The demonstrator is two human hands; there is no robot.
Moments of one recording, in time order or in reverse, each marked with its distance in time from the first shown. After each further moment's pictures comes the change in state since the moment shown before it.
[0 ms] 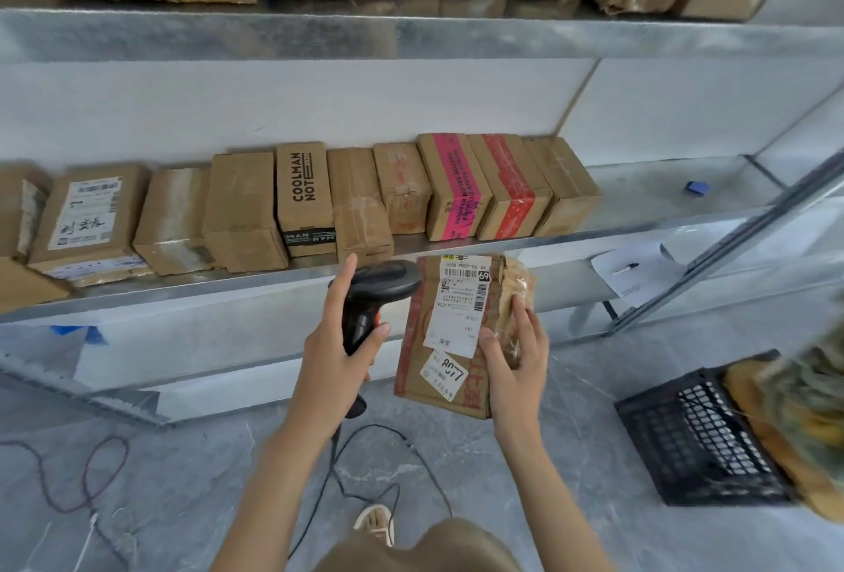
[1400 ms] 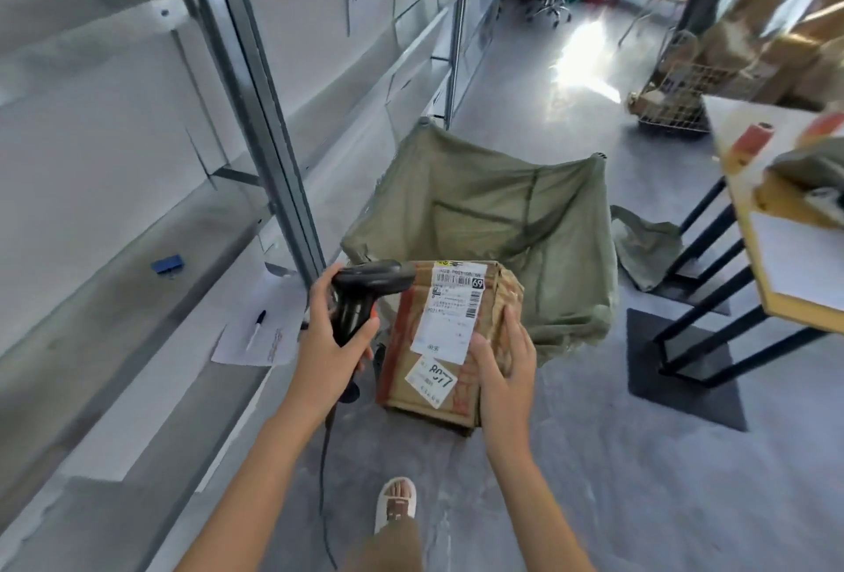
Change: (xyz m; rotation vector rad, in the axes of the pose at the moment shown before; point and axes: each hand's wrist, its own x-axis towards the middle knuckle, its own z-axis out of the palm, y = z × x) left_hand 0.048 0.227 0.714 -0.194 -0.939 0.154; right_hand 0.203 0.108 -0.581 0.223 1.003 0.177
